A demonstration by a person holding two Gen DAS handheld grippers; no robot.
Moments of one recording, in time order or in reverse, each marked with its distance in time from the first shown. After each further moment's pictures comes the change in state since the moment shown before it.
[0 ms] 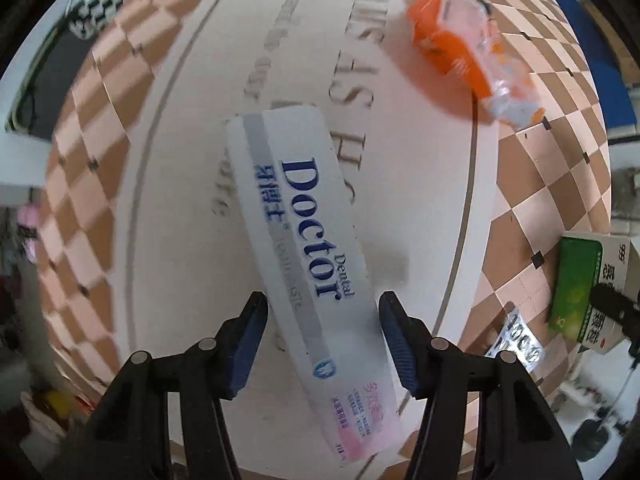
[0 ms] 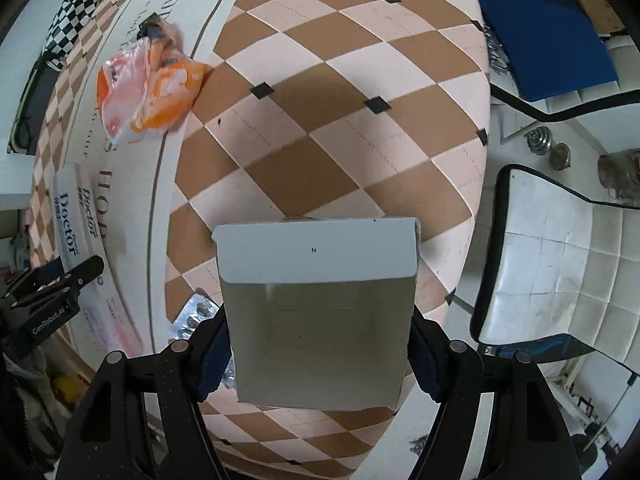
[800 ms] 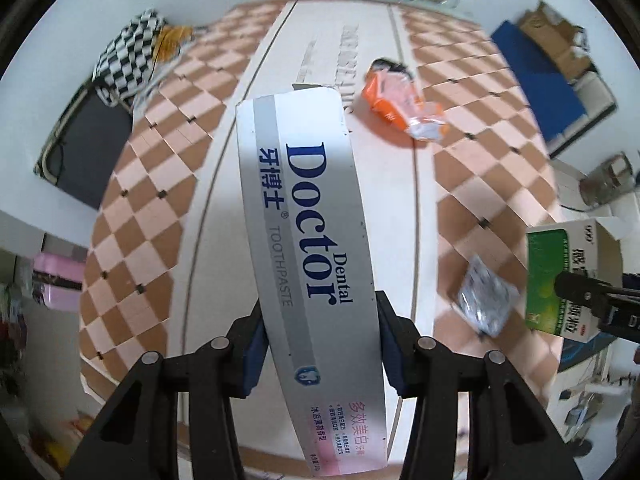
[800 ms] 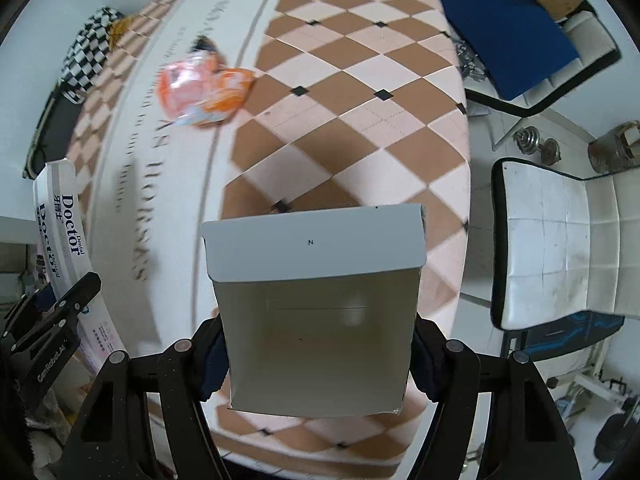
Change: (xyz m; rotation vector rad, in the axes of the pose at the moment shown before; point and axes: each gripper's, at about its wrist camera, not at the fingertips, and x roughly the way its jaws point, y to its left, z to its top) left arm -0.091 0.010 -0.107 0.168 -0.334 0.020; right arm -0.044 0.035 -0.086 0.087 -0.184 0.037
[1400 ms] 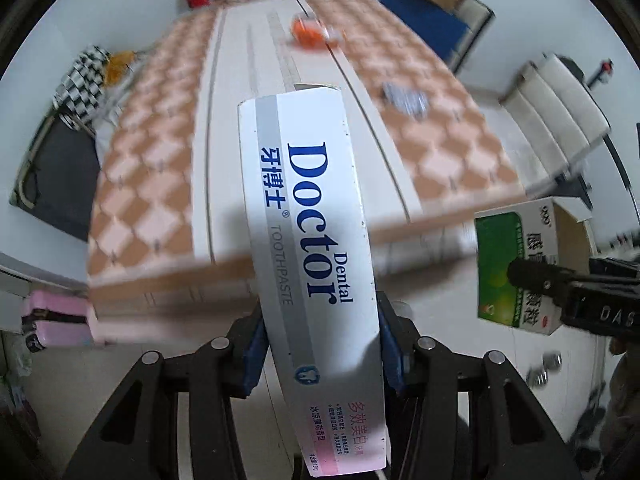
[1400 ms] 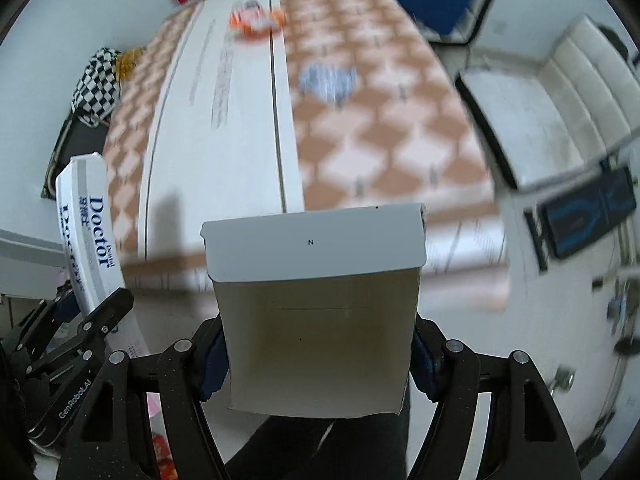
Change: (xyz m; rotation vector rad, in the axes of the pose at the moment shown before) left arm -0.061 0.069 -0.211 0.313 0.020 -0.178; right arm -0.042 0.121 -0.311 0.257 -0.105 0.028
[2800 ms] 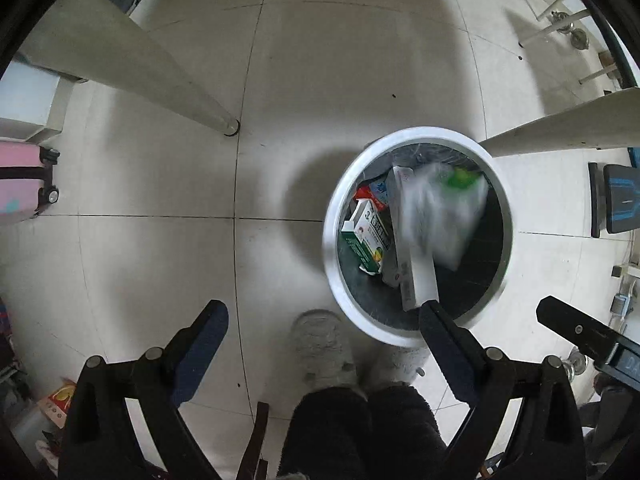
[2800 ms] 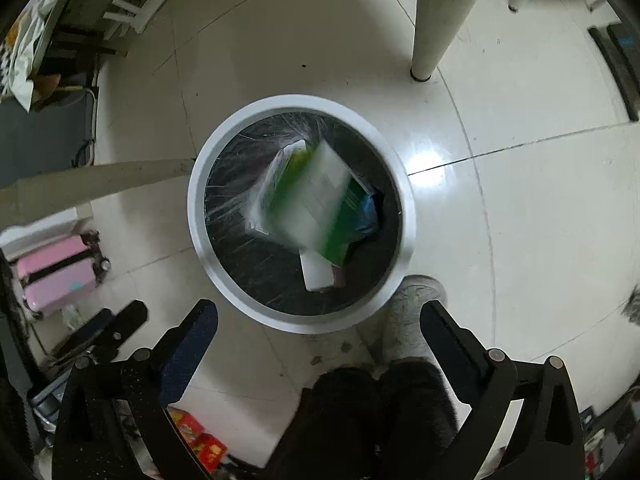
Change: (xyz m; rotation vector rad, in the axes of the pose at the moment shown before) left arm 0.386 0.010 -0.160 -0.269 0.392 0.054; right arm 0.478 -0.082 -0.176 0.197 0.365 0.077
